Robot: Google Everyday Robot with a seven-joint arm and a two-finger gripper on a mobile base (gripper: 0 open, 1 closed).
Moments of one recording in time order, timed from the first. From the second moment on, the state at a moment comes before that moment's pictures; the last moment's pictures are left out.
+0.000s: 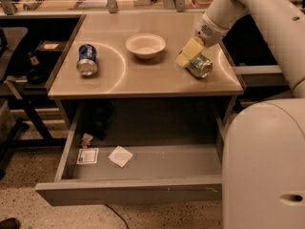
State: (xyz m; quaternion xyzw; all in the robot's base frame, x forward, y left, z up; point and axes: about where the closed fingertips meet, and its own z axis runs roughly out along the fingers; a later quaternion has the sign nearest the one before) arm 0.705 -0.140 0.858 -0.42 0.88 0.13 0.17
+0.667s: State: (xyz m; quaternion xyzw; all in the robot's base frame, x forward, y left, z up) arm 0.727 -0.149 0.829 -0.41 0.89 0.13 0.16
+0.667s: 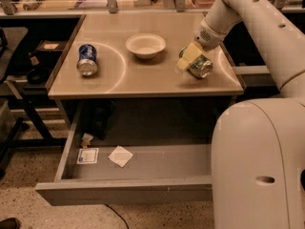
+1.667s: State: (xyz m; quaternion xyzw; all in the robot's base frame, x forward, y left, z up) arm 0.727 -0.149 0.829 -0.41 0.89 0.13 0.16
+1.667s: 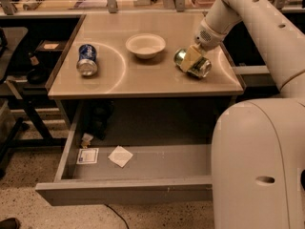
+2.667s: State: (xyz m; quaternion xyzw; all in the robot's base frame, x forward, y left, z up) arm 0.720 -0.145 0.841 -0.43 0.88 0.13 0.17
